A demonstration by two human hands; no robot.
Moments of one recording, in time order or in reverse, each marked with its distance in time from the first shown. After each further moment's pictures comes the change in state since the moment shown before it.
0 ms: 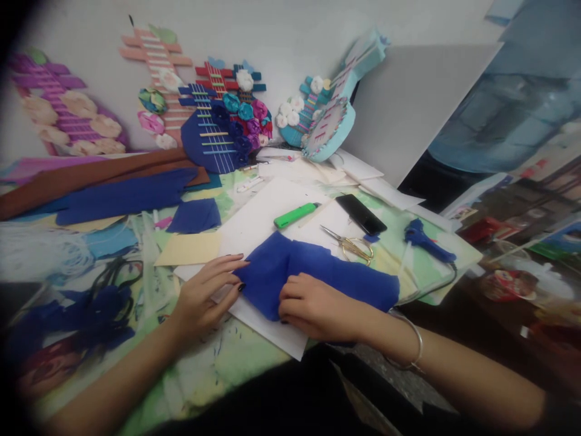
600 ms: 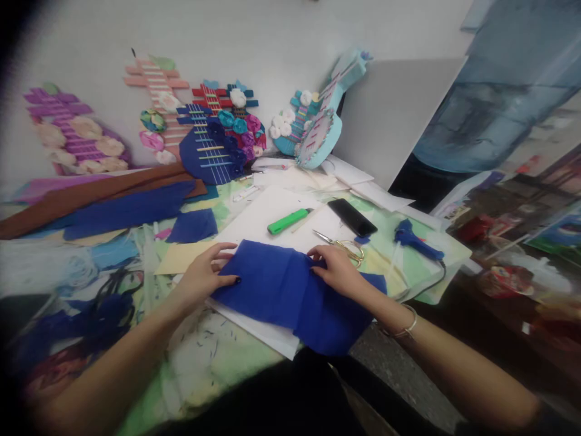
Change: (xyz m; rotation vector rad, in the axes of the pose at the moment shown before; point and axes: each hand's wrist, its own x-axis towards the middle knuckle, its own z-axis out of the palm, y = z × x) left_hand 0.031 -0.028 0.001 -0.184 -0.116 -0.819; right_hand -0.039 0.073 0.004 -0.020 0.331 0.691
